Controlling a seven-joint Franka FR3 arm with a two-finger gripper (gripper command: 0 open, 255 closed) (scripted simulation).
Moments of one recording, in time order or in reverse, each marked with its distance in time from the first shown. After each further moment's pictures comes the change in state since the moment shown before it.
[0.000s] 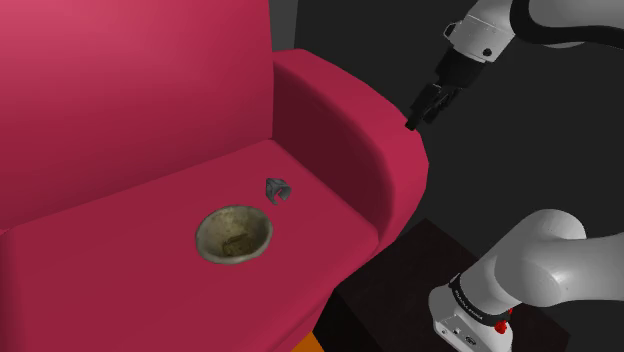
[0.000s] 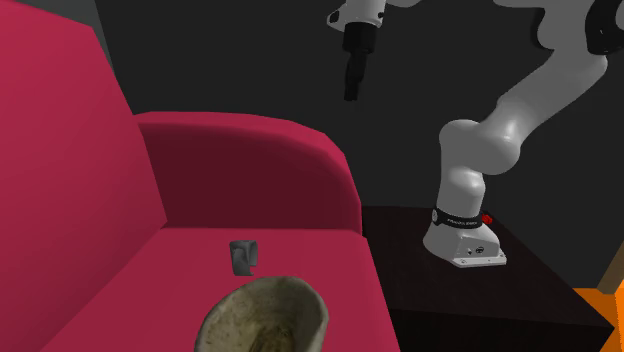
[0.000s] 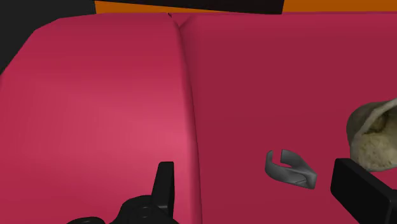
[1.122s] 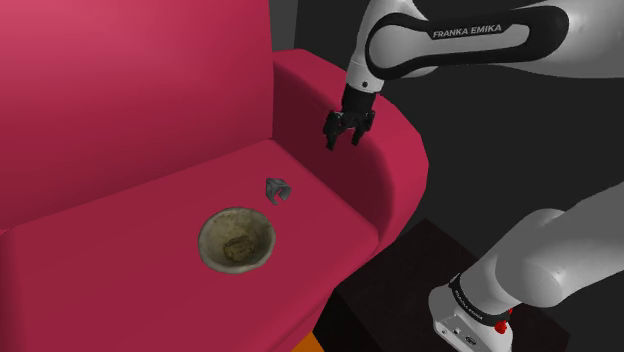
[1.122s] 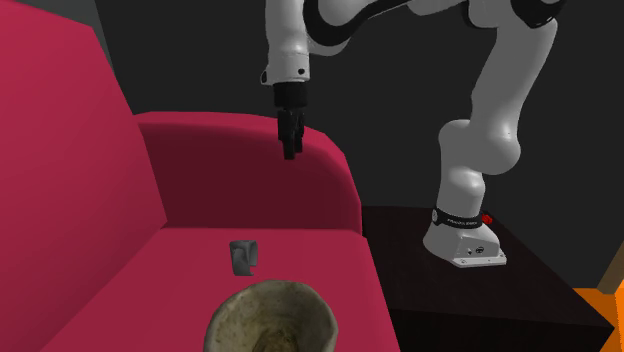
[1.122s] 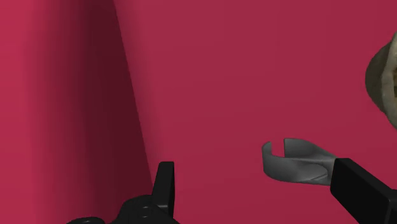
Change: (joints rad) arm 0.020 0.564 0.145 0.179 0.063 0.239 0.220
